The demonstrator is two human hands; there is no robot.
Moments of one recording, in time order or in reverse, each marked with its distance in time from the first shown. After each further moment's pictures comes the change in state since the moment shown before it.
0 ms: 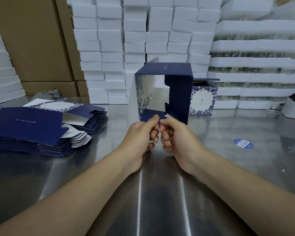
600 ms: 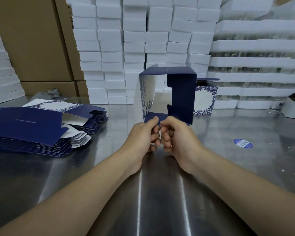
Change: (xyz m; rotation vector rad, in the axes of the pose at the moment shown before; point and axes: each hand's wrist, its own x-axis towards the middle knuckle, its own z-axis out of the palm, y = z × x) left_hand -0.001 0.001 0.005 0.042 0.012 -0.032; right_hand -0.005 -0.004 0.003 -0.017 0.037 0.024
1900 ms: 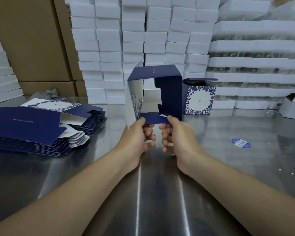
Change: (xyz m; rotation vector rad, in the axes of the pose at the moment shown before) left_hand 0.006 -0.003 -0.004 -0.229 0.163 -0.074; right_hand 0.003 0.005 0.002 -0.017 0.199 -0.083
